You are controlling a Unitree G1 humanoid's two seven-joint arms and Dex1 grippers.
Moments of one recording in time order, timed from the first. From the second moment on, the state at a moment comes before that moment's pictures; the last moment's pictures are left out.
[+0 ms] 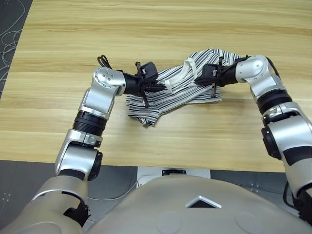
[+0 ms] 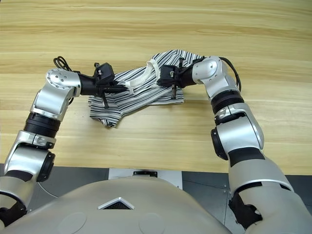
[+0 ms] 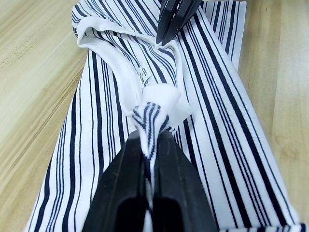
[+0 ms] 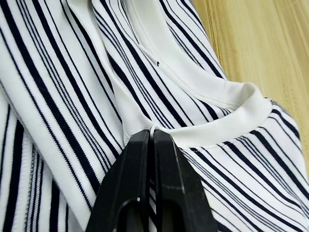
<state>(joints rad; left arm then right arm) -0.44 0.44 -0.31 0.33 -0.01 0.28 -1.04 -0.76 -0.36 0.39 1.05 -0.25 -0.41 1.04</state>
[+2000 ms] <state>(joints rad) -0.46 0.52 -0.32 0.26 -0.05 0.09 -1.12 -0.60 -0.39 0.37 0.78 -0.21 -0.29 0.87</state>
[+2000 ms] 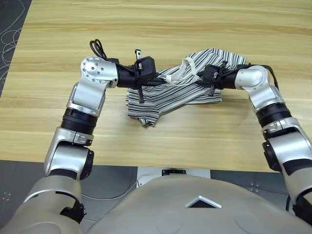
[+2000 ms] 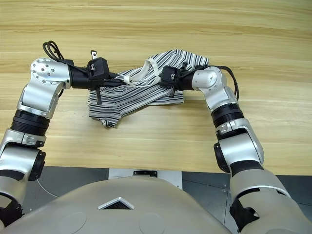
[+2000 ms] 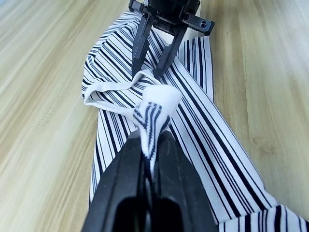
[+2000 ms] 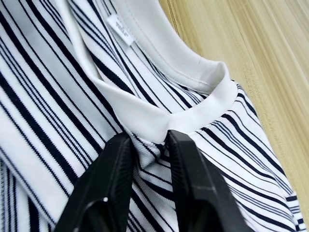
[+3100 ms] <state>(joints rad) -0.17 0.99 -0.34 -0.43 -0.43 0.07 -1.58 -0.21 -0.99 0.34 -0.48 0.25 0.52 1.51</state>
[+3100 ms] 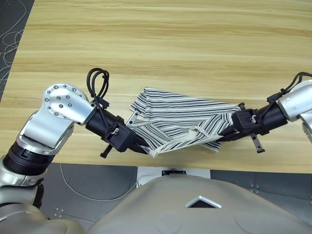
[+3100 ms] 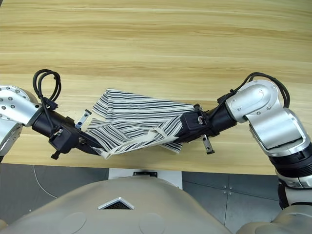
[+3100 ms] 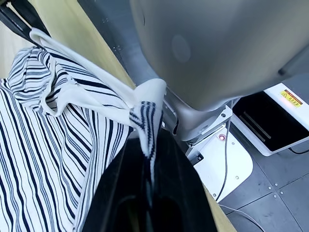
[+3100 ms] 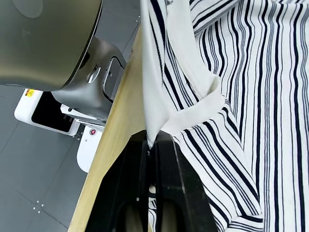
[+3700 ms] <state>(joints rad) -0.81 0.44 -0.32 0.72 0.13 -0.06 -0.67 -0.66 -0.45 0.40 0.34 -0.18 0.16 0.73</state>
